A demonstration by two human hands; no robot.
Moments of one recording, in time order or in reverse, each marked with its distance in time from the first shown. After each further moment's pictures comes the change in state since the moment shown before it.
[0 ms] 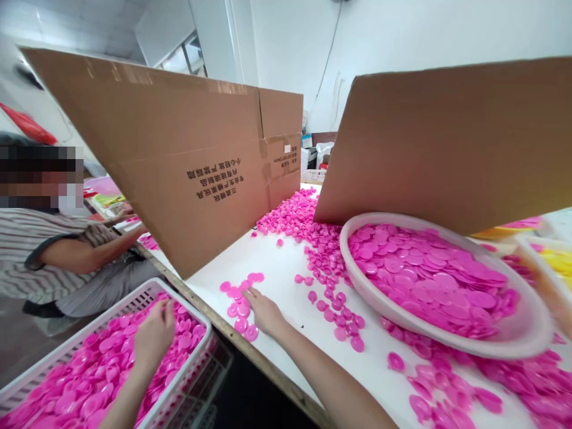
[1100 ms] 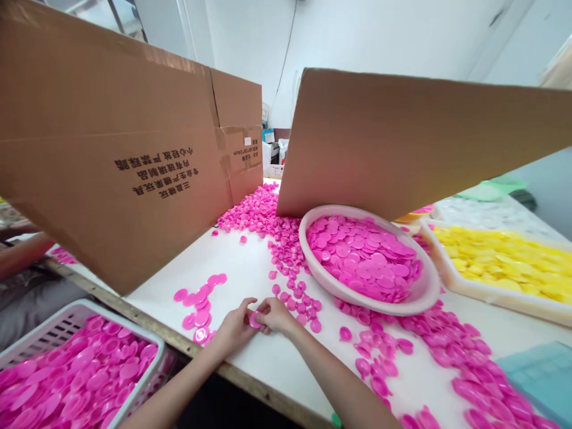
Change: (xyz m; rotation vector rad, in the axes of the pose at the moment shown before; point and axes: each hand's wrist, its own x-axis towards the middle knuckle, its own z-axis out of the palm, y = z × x) left_hand -0.068 0.169 0.118 -0.678 -0.811 0.624; right_hand -0.069 0.068 -0.048 0.695 0.040 0.729
